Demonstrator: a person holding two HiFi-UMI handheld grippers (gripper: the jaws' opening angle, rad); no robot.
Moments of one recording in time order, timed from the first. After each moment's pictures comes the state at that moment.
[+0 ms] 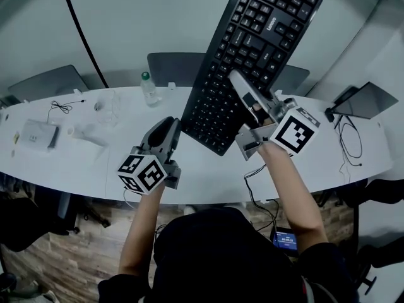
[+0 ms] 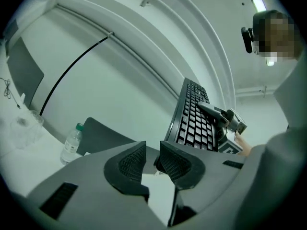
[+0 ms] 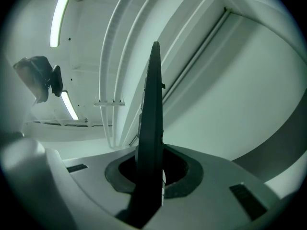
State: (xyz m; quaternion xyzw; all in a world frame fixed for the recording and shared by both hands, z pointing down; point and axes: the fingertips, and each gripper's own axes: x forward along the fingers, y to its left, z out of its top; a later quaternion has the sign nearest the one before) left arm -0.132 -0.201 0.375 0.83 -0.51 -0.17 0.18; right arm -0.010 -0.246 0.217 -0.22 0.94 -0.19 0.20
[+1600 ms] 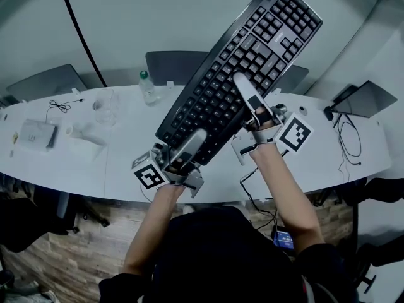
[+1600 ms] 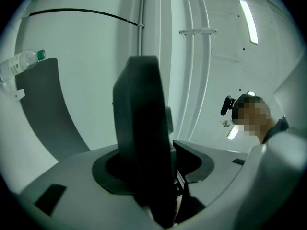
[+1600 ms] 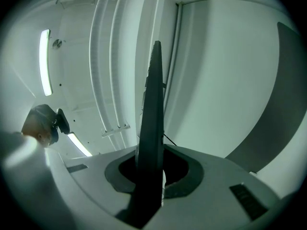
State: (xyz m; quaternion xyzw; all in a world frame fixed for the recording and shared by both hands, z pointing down) left arm -0.052 -0.166 0.300 0.85 -0.19 -0.42 0.27; right arm 0.012 -0.245 0.213 -0.13 0.89 -0.30 0.32
